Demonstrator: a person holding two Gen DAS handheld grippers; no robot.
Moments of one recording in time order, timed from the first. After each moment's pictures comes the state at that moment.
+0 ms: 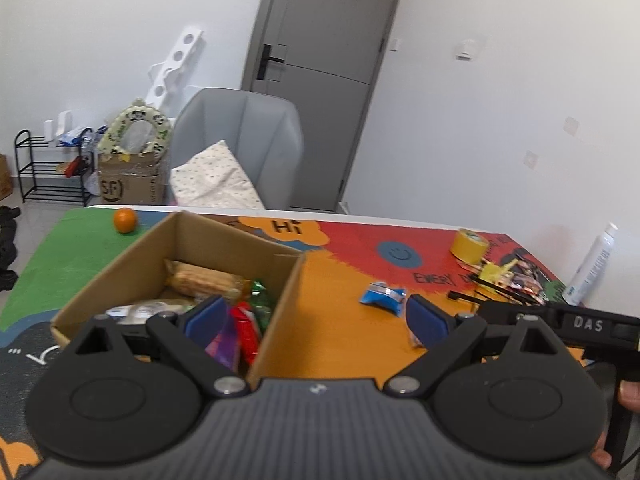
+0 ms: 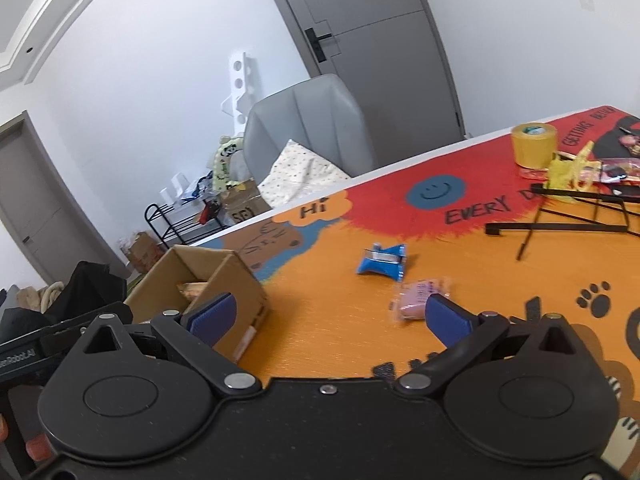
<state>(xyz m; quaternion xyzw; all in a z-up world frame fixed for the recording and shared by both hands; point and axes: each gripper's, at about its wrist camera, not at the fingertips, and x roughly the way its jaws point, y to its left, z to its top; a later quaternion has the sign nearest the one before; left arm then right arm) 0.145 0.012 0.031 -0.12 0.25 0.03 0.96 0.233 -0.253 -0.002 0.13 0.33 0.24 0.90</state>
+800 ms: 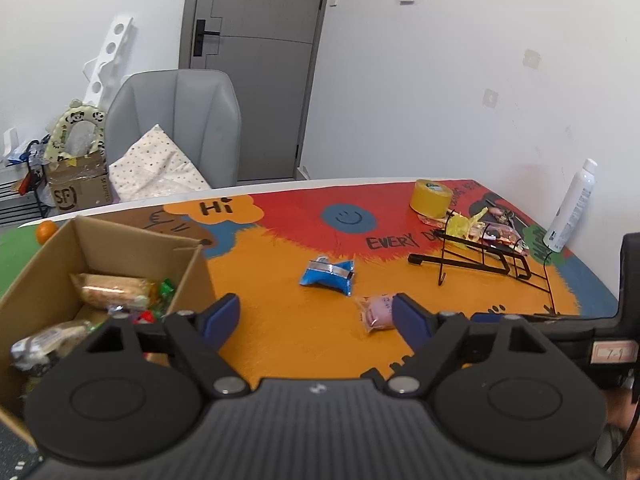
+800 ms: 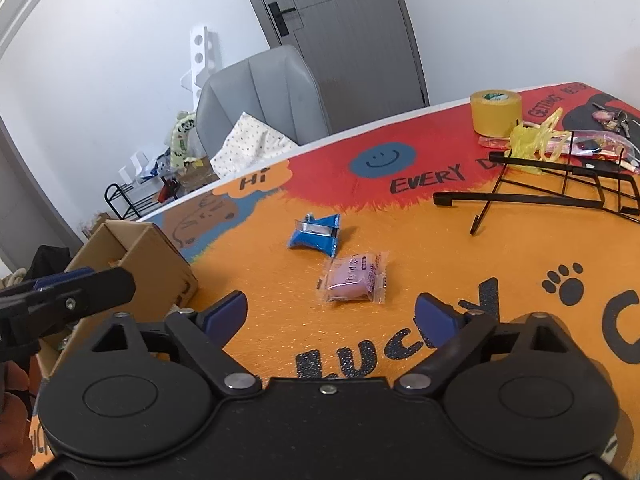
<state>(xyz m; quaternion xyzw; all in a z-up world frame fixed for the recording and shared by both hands) 0.216 -0.047 0.007 -0.06 0.30 -0.04 0.95 0.267 -0.261 -0.046 0.10 0.38 0.20 0.90</state>
